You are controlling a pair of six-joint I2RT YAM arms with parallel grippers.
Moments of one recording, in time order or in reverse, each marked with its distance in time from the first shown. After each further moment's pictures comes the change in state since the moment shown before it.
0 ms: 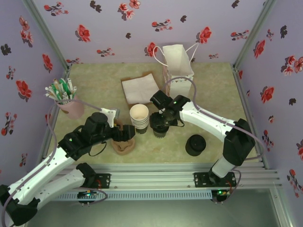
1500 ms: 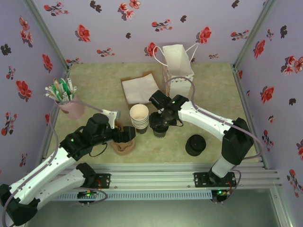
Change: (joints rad) left arm 0.000 0.000 -0.032 0.015 0.024 -0.019; right arm 0.007 0.025 0.013 -0.003 0.010 0.000
